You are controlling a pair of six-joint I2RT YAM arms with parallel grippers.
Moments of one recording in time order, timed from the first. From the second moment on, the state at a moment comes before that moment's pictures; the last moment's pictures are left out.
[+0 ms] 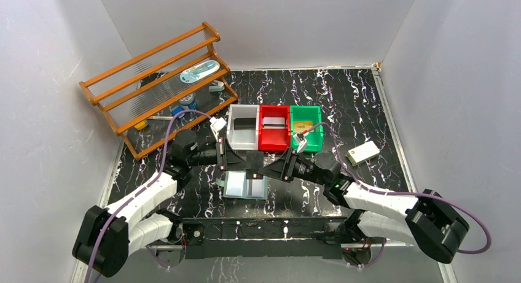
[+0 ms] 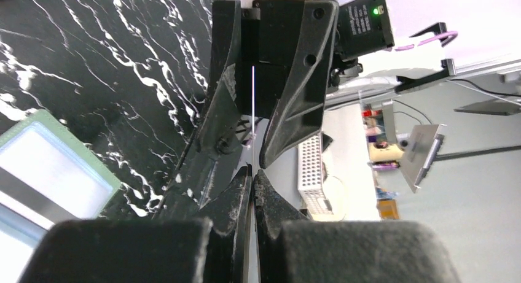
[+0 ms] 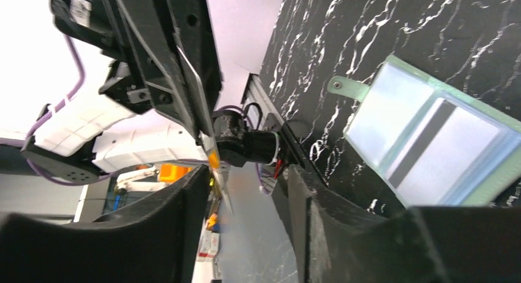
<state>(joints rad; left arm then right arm) -0.45 1.05 0.42 0.48 1.00 -1.01 0.86 1.09 0.30 0.71 -0.40 1.17</state>
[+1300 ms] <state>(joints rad) -0.47 1.49 1.12 -0.36 0.25 0.44 0.86 0.90 0.42 0.03 0.20 0.90</state>
